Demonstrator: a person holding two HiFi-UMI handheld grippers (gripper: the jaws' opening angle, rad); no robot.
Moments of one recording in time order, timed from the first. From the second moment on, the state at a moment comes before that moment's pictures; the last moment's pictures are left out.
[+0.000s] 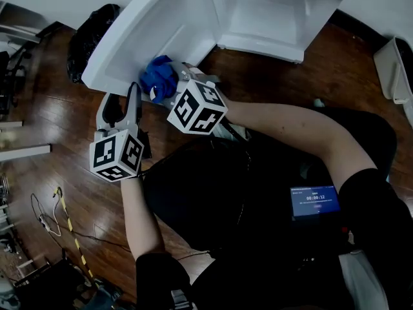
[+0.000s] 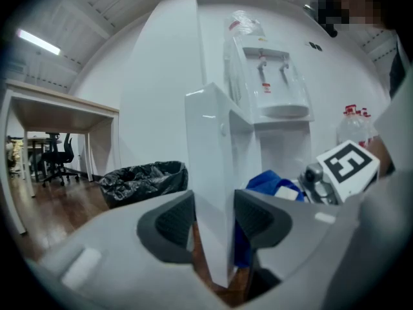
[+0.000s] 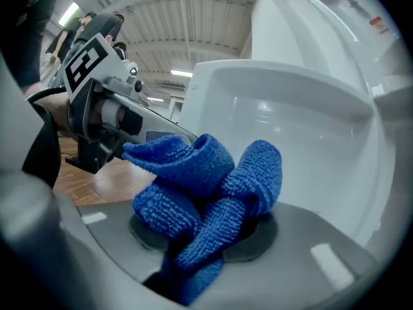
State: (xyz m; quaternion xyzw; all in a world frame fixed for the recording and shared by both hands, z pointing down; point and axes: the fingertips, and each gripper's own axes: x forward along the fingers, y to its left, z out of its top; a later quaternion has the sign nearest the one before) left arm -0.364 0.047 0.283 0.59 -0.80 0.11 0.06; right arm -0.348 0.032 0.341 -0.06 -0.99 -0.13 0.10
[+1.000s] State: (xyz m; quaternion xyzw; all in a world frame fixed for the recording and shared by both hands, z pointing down) left arm -0.404 0.033 0.284 0.53 -0.84 0.09 0.08; right arm -0.373 -0.002 0.377 -0.05 -0.96 -0.24 0.16
